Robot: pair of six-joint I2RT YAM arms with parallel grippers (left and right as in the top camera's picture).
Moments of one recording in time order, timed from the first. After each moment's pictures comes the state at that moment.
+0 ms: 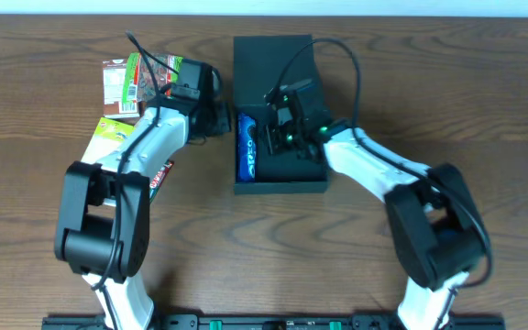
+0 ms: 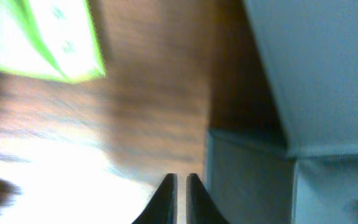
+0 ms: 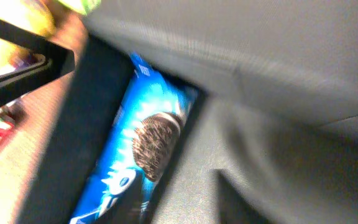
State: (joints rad) left arm -0.24 1.93 1.32 -0.47 0.13 -0.38; right arm 0.48 1.94 1.23 -0.20 -0.29 0.28
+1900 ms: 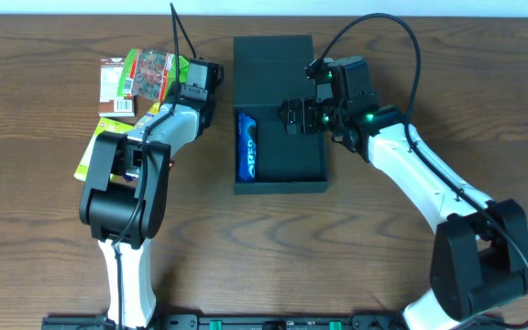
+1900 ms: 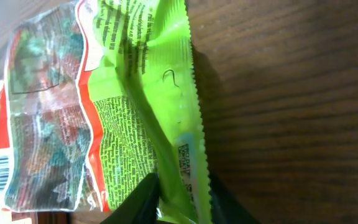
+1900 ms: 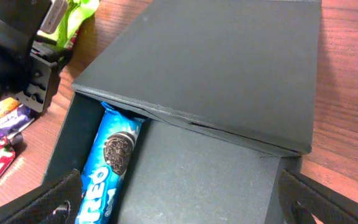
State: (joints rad) left arm -0.24 2.15 1.36 -0.16 -0.44 0.23; right arm 0.35 1.76 1.24 -0.33 -0.24 0.24
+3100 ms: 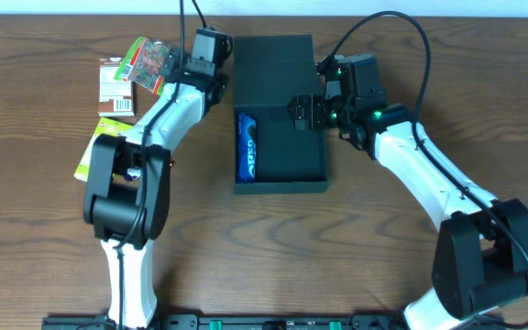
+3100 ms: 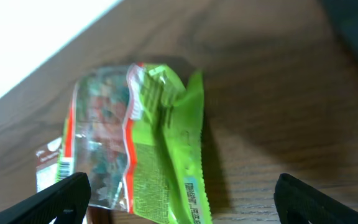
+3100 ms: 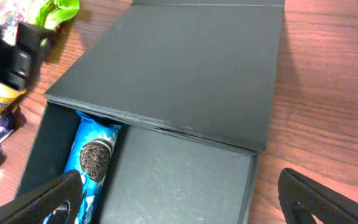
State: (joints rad) left arm -0.27 2.17 1.58 -0.32 -0.45 0.30; right arm 0.31 1.76 1.24 -0.33 -0.21 0.23
